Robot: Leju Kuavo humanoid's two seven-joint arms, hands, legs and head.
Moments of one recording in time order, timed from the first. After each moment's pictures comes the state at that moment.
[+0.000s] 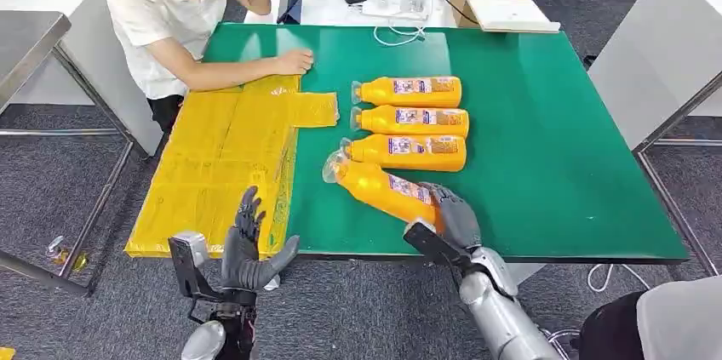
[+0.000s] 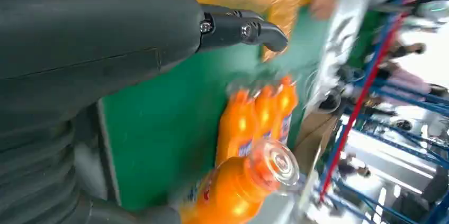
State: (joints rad) left arm 0.04 -0.22 -0.41 -1.37 0.51 0.06 -0.33; right arm -0.33 -0.02 0.19 -0.69 0.53 -0.16 -0.46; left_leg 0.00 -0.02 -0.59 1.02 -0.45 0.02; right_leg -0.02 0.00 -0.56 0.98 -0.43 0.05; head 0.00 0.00
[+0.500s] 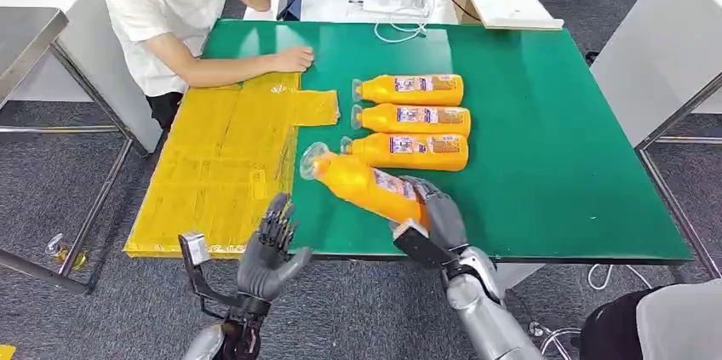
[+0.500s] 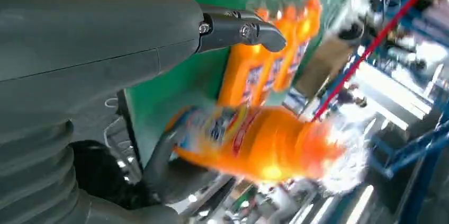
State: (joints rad) left arm 0.04 -0.19 -0.49 -1.36 0.68 -0.13 -0.28; right arm -0.29 0.01 0.28 -0.87 0.45 -0.14 -0.48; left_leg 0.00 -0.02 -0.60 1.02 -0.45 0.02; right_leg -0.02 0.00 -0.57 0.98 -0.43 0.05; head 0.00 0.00
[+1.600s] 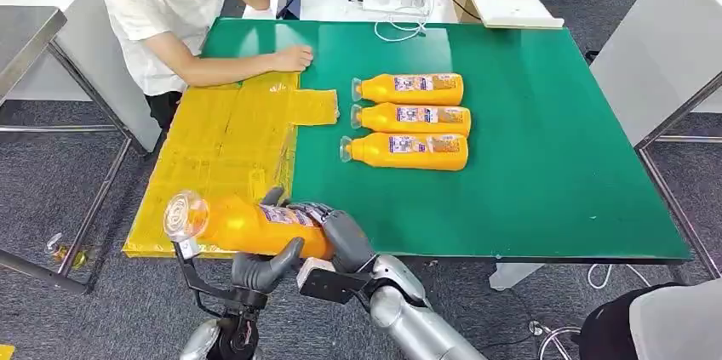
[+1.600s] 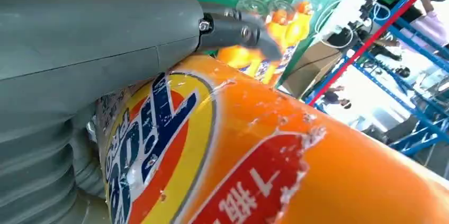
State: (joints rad) left arm 0.03 -0.20 -0.46 -1.38 0.82 -0.13 -0.27; right arm -0.36 0.17 0.63 -0.75 0.39 -0.06 -0.54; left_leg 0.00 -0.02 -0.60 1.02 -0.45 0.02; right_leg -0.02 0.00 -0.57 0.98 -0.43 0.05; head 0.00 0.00
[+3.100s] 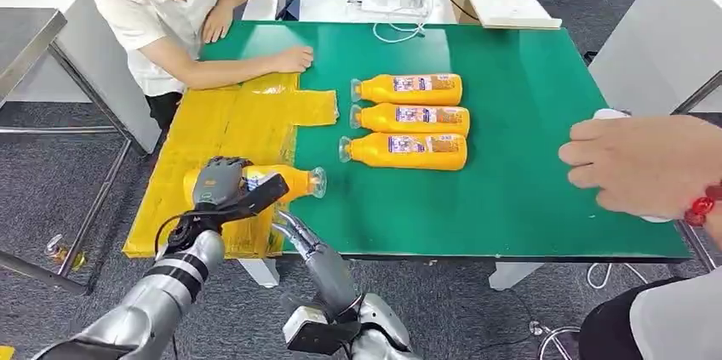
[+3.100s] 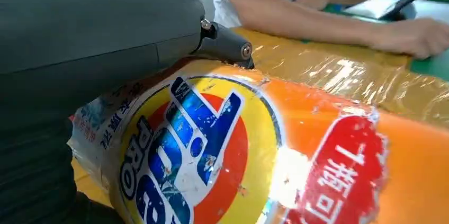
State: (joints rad) left arm -0.59 -0.05 -0.34 -0.58 -0.88 0.37 -0.05; right arm -0.19 0.22 0.67 -0.87 0.34 -0.20 -0.63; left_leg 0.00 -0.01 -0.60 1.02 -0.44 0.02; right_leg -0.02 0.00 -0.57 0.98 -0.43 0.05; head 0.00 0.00
